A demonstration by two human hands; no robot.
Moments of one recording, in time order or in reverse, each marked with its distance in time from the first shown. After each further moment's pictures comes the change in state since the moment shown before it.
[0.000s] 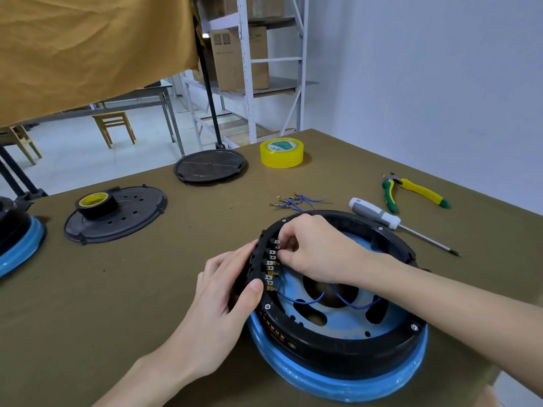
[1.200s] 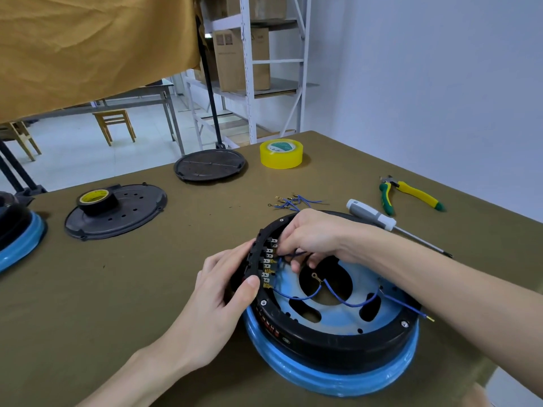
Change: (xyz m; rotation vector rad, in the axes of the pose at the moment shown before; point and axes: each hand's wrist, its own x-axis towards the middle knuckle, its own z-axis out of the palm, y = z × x) left_hand 0.000 0.001 -0.002 -0.049 0.008 0.022; right_hand 0.016 -0.001 -0.018 0.426 -0.348 0.387
